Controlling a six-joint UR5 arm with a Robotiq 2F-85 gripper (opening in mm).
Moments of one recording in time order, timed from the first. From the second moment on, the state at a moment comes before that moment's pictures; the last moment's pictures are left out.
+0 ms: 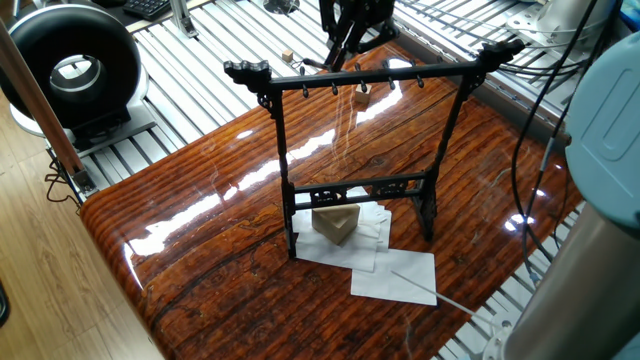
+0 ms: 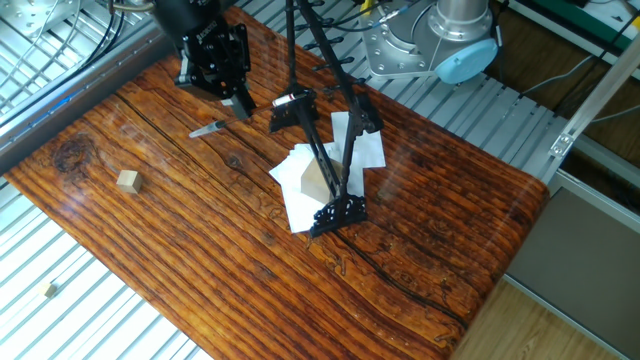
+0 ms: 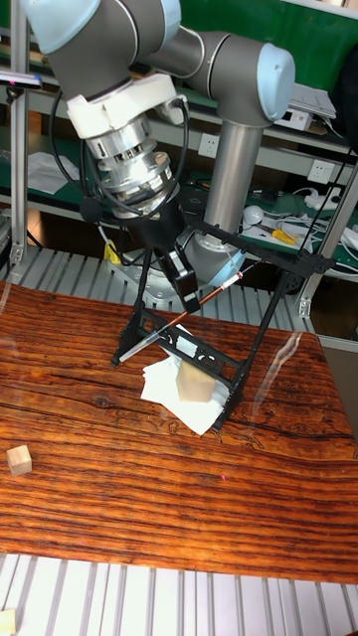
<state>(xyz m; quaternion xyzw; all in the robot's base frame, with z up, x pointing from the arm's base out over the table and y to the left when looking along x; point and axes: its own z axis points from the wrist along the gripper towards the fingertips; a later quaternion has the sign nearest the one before) 0.527 0.022 0.262 -0.78 0.56 0.16 0.23</state>
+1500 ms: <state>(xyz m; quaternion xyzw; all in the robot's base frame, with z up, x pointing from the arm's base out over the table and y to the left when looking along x) 0.534 0.018 0.259 -0.78 0.56 0.16 0.24</state>
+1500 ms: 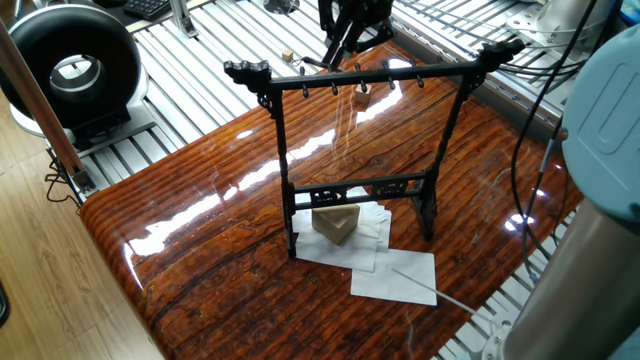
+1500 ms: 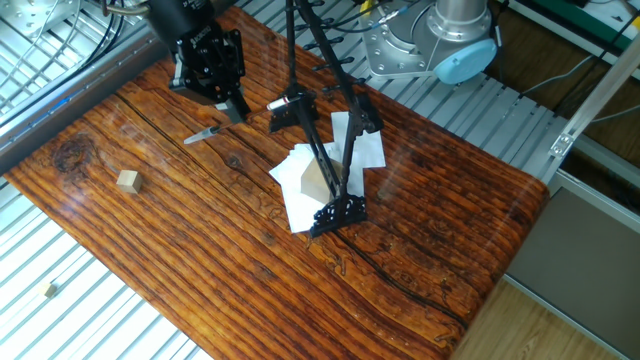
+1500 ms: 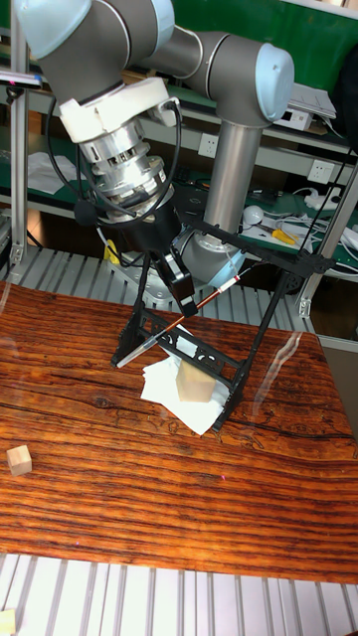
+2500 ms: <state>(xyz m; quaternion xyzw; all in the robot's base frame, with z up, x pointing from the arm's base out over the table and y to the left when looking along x) 0.531 0.020 0.258 -0.78 0.56 0.15 0.24</state>
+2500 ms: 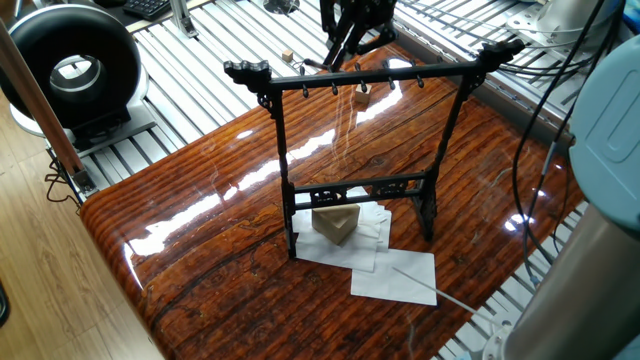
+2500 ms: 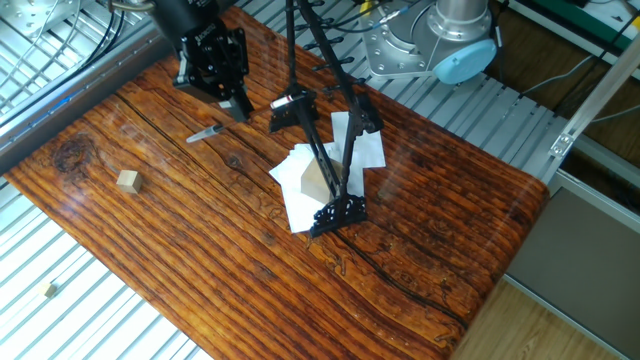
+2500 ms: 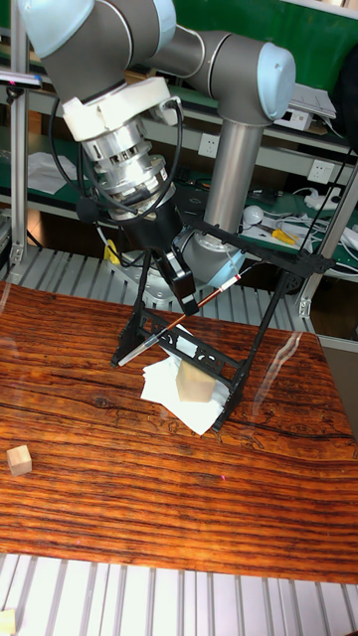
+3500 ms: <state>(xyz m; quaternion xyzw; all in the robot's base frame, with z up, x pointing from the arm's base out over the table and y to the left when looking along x) 0.533 0.020 0.257 -0.77 0.56 0.14 0.26</state>
